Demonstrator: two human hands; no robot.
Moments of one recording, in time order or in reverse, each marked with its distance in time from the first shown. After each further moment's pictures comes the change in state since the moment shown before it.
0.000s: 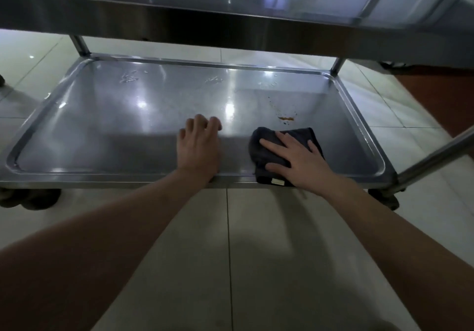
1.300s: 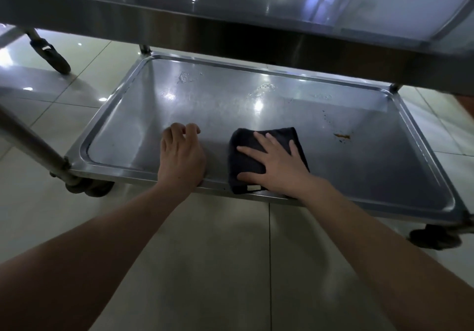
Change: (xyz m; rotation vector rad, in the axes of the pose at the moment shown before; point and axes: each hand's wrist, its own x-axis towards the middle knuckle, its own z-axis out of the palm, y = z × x) left_hand -0.026 -0.133 -0.037 -0.022 0.063 -0.224; right_hand 0.079 -0.144 0.033 -0.091 -0.113 -0.154
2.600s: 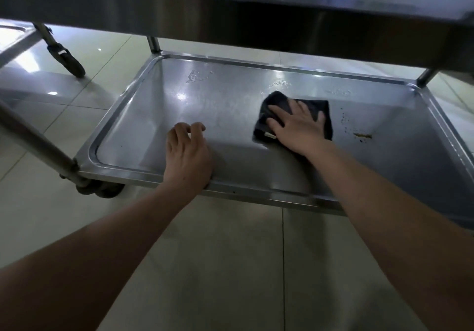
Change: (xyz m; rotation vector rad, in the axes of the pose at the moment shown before) left_hand 0.003 -0.003 0.006 0.005 0.019 -0.020; right_hand 0.095 0.046 -0.027 -0.028 0.150 0.269
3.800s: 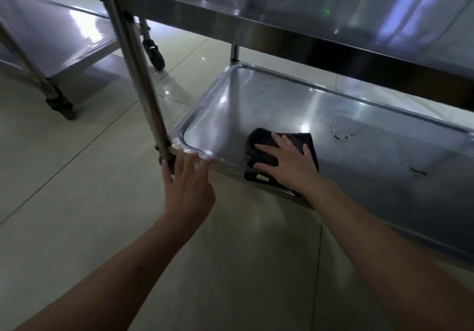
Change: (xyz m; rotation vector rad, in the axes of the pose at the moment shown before) left_hand -0.105 -0.095 -0.091 0.314 -0.030 -0.201; right_hand -0.089 -0.150 0.020 0.126 -0.124 -0.401
